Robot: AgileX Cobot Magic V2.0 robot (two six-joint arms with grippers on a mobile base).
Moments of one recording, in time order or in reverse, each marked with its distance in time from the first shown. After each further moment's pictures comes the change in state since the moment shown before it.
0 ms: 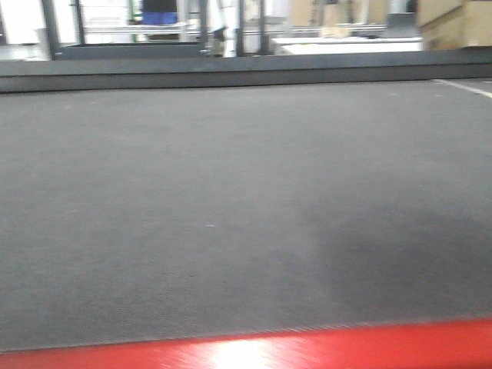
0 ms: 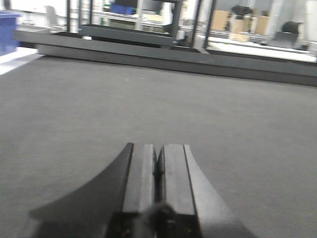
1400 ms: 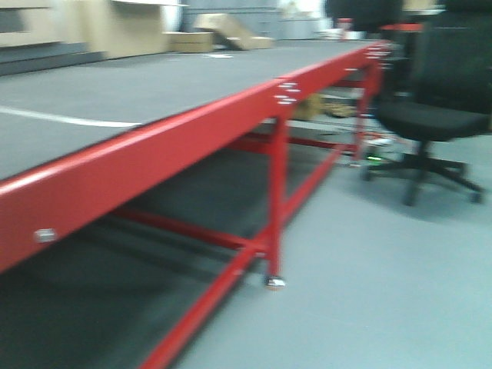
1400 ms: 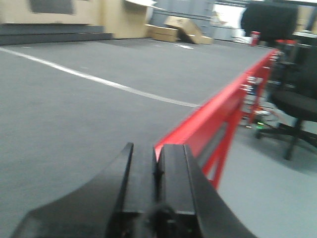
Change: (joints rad) left arm 0.000 0.000 0.000 0.000 0.000 0.000; right arm 0.000 0.000 0.000 0.000 0.000 0.000
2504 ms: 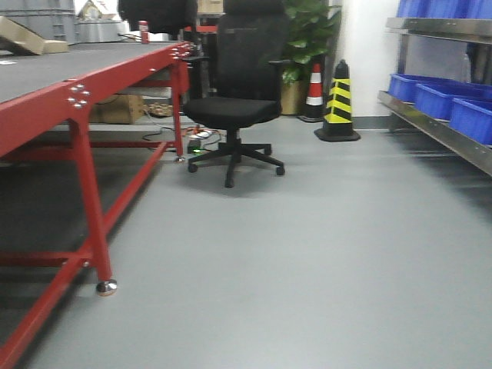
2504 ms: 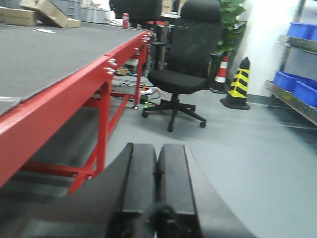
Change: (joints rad) left arm 0.000 0.000 0.000 0.000 0.000 0.000; right arm 0.000 0.000 0.000 0.000 0.000 0.000
